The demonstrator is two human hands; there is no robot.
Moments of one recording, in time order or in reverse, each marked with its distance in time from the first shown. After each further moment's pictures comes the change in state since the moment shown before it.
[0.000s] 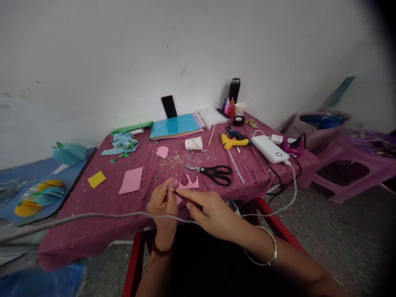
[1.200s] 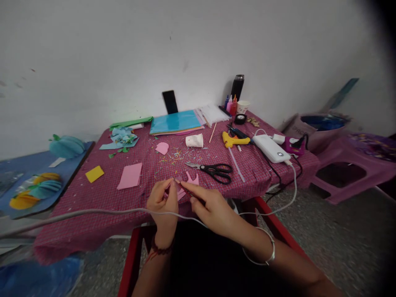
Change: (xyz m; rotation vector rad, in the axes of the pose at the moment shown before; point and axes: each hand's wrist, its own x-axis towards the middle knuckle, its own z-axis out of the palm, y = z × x) left_hand -0.001 0.007 0.002 -0.116 0.025 -0.033; right_hand -0.004 0.007 0.007 0.061 0.059 0.072
